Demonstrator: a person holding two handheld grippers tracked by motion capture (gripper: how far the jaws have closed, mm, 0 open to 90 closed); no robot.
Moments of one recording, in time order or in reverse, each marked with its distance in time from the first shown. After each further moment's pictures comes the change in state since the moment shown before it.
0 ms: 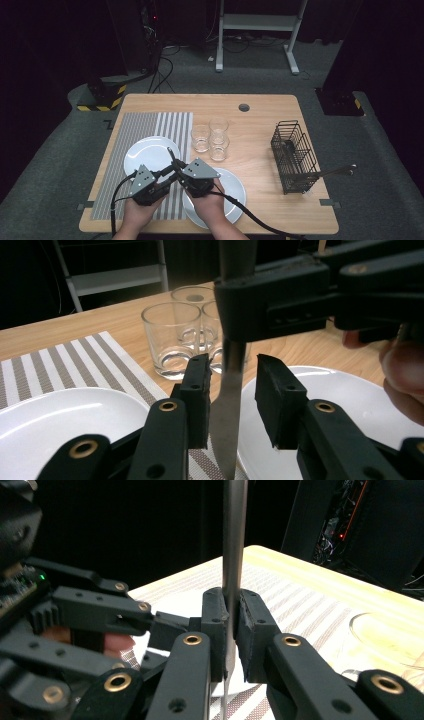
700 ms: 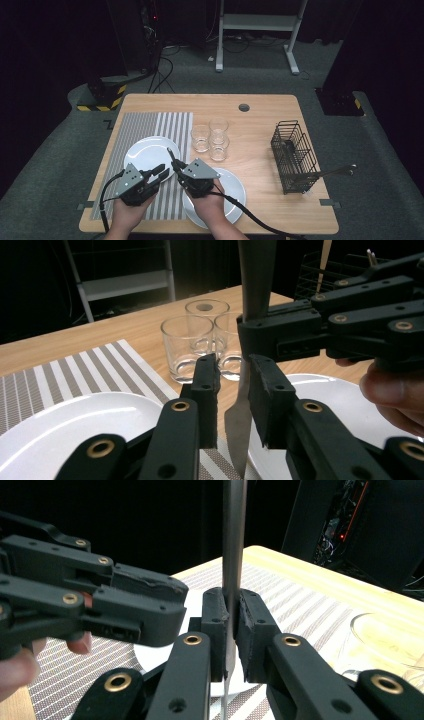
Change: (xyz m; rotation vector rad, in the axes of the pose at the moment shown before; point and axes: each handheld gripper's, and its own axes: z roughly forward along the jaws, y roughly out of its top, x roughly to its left) left arm 0.007 0.015 -0.025 -0.018 0.024 0.006; right arm 0.001 -0.001 0.000 -0.001 0.003 -0.001
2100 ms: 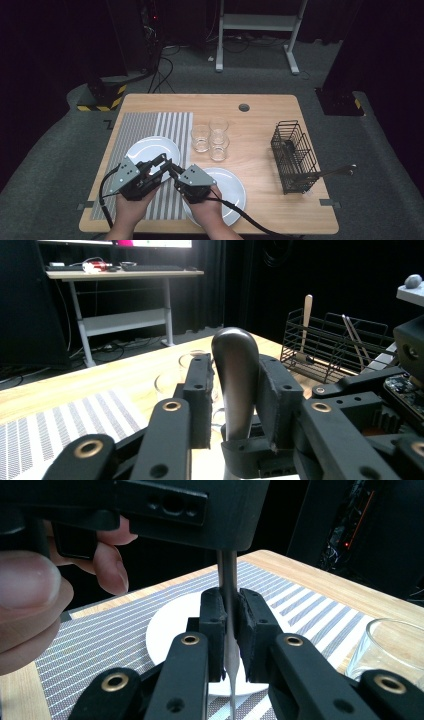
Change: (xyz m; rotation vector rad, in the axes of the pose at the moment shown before) left arm -0.008 0.032 -0.003 -0.144 -0.011 -0.019; right arm 0.014 -0.004 -0.002 -0.017 0.015 -0.030
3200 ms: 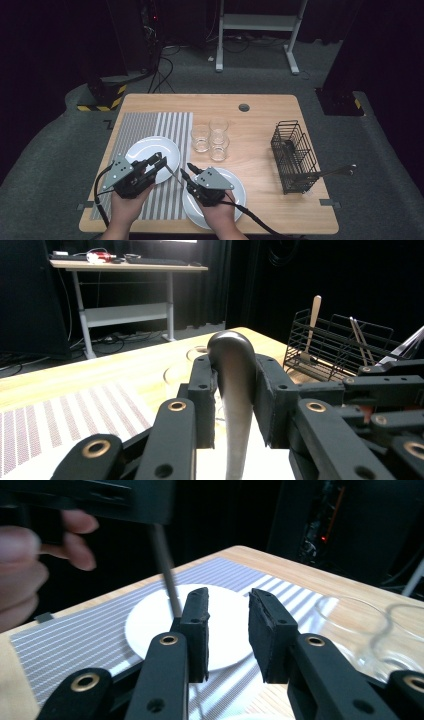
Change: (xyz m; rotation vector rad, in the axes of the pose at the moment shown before) left arm 0.015 0.000 -0.005 0.020 0.006 -0.045; right arm -0.018 -0.009 -0.032 -0.007 -0.069 0.049
